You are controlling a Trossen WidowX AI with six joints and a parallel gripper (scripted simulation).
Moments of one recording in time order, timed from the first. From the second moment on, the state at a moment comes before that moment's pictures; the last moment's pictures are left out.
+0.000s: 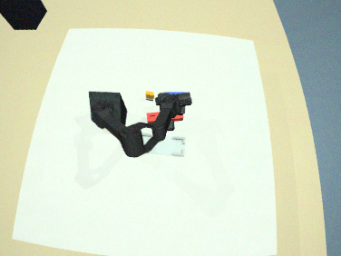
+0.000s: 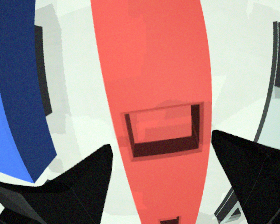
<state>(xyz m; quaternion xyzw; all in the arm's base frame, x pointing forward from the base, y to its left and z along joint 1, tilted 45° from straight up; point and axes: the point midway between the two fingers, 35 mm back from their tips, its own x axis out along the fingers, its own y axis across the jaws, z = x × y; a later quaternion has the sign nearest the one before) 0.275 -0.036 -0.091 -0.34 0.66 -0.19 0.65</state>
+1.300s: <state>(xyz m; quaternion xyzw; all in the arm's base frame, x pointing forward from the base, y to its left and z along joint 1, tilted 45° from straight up) 0.273 0.009 -0.053 -0.35 0.66 -0.18 0.64</state>
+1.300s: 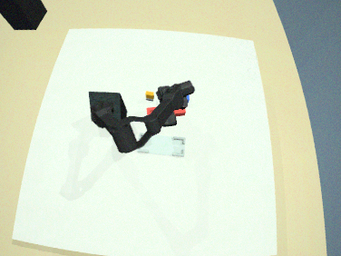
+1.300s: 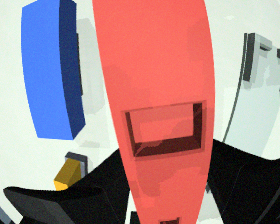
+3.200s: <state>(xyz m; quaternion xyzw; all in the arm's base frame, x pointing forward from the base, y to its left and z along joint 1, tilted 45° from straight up) 0.280 -0.035 0.028 -0.29 0.65 -0.22 0.67</state>
